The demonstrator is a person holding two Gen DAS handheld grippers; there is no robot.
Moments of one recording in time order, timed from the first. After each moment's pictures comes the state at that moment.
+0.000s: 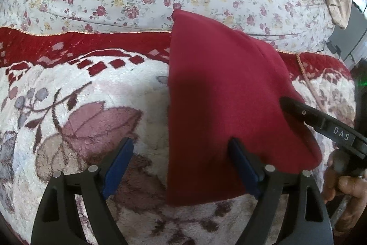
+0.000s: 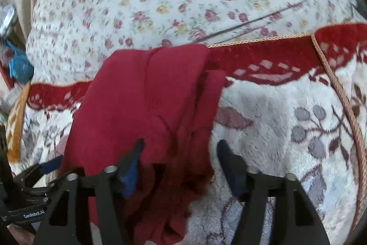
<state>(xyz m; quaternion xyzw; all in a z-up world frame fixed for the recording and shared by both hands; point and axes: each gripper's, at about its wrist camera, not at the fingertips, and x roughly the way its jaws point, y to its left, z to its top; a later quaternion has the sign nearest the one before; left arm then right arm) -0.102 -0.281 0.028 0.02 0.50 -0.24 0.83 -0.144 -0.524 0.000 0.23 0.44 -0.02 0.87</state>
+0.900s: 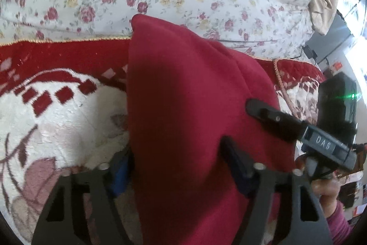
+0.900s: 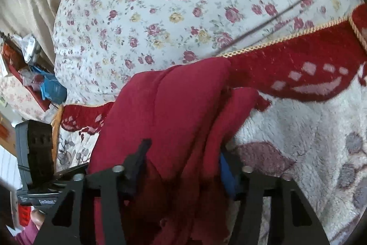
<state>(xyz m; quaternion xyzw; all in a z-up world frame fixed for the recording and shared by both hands) -0.049 -0.320 0.023 -0.02 0.52 -0.34 0.78 -0.097 -0.542 -0.010 0.32 0.40 0.10 0.86</state>
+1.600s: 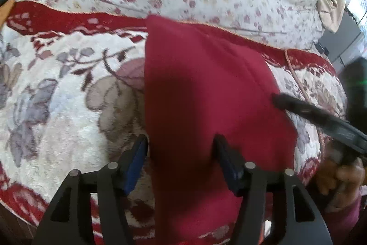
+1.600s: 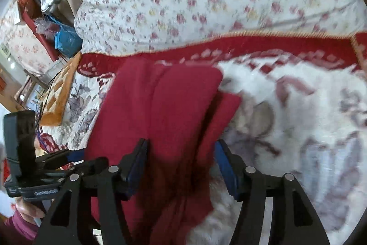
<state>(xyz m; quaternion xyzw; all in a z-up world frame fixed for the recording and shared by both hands) -0.171 -0.194 0.061 0.00 0.52 -0.24 0.82 -0.202 -0.443 0.062 0.19 0.43 0.13 0.88</state>
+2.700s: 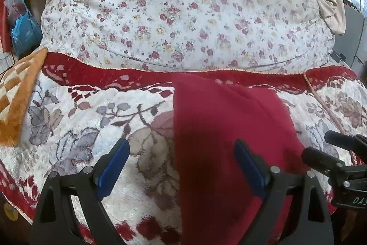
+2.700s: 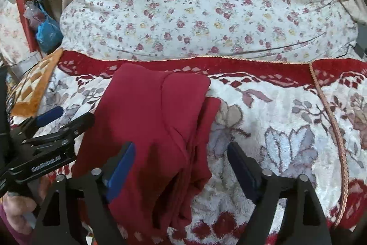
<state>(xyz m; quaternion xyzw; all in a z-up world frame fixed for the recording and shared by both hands) -0.186 -0.198 0.089 0.06 0.37 -0.17 0.91 -0.242 -0.395 0.080 0.11 0.41 0.00 0.90</state>
